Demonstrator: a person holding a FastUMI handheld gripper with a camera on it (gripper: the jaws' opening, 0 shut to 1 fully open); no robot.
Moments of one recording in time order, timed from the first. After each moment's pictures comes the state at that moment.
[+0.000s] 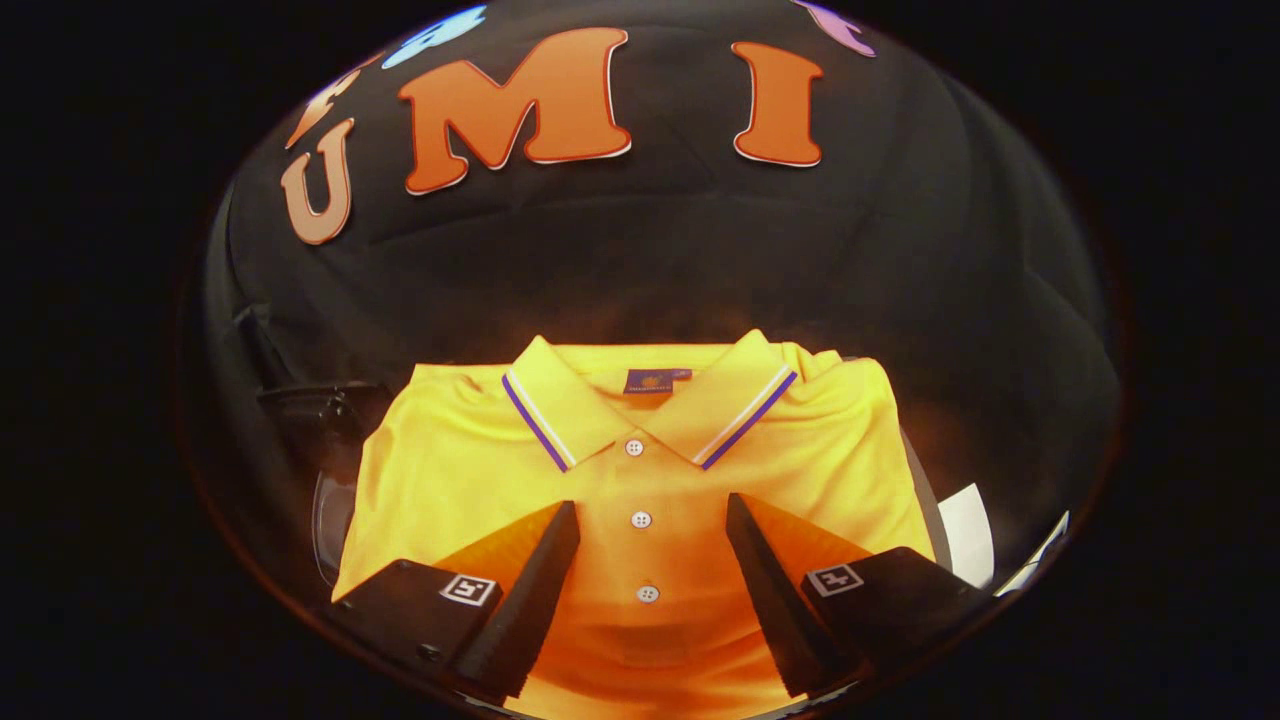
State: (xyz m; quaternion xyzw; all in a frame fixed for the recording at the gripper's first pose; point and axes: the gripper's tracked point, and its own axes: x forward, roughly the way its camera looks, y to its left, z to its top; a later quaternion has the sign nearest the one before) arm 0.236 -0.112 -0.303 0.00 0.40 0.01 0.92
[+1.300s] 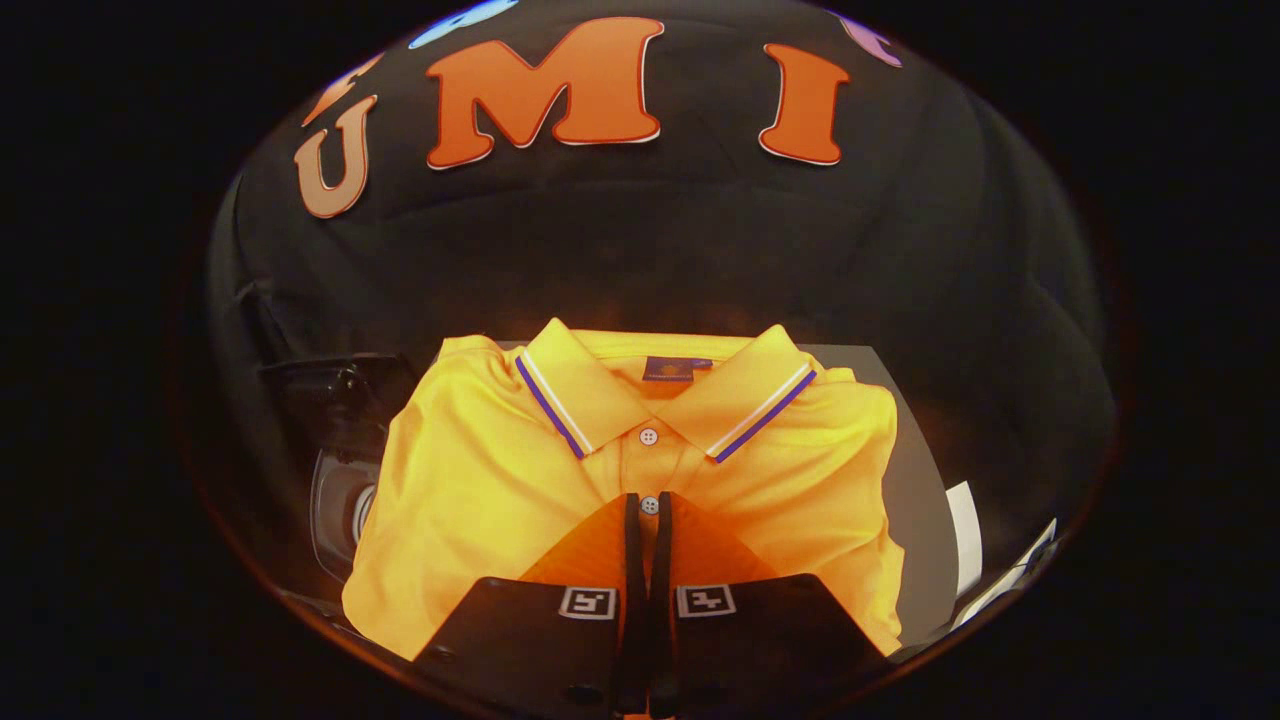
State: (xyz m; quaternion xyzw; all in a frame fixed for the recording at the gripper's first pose) arm 0.232 -0.101 -0.297 -0.01 0.40 0.02 0.92
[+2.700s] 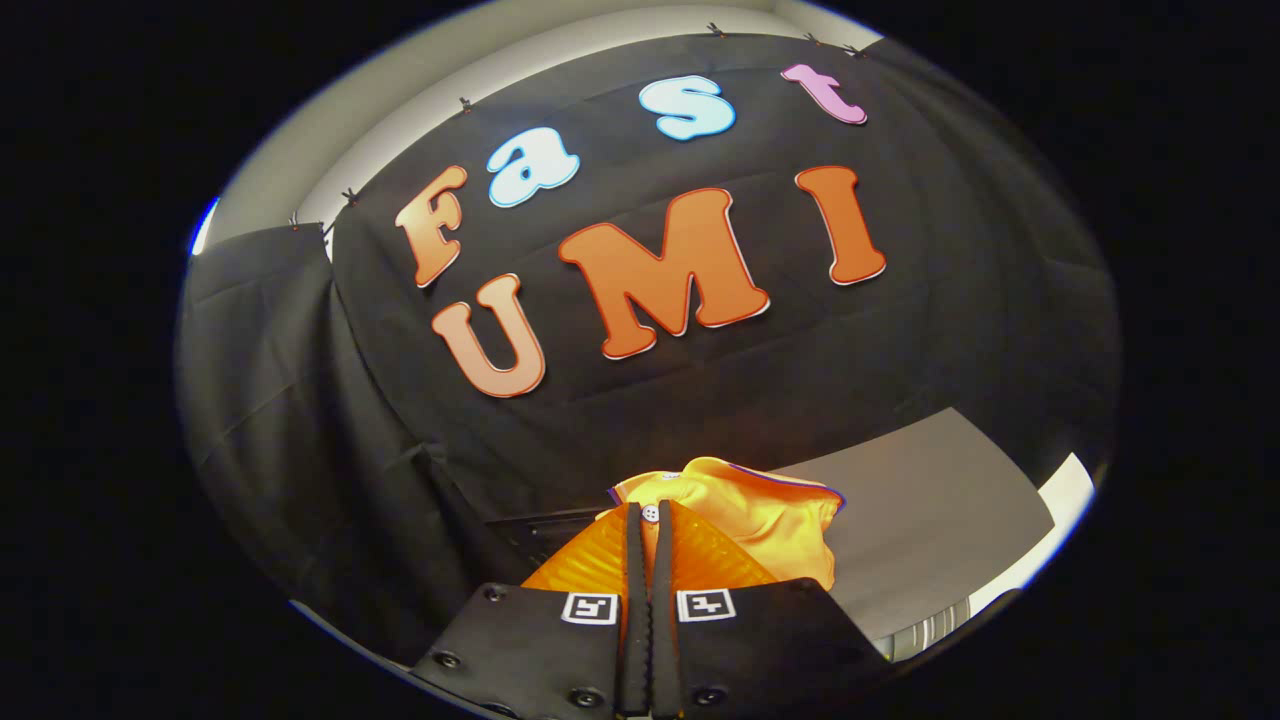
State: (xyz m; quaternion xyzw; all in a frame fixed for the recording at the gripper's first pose) arm 0.141 0.079 -0.089 0.15 0.20 0.15 0.96
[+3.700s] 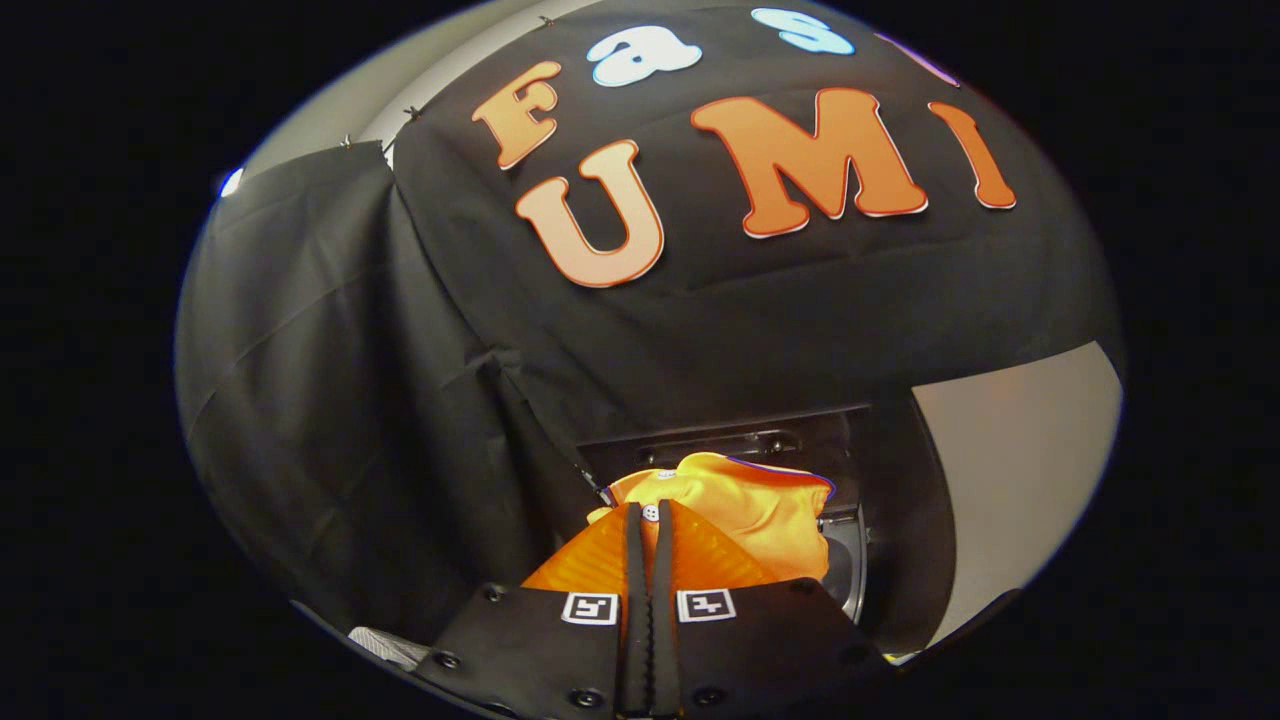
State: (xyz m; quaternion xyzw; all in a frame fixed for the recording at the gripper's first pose) arm 0.164 0.285 -0.227 0.12 0.30 0.26 0.91
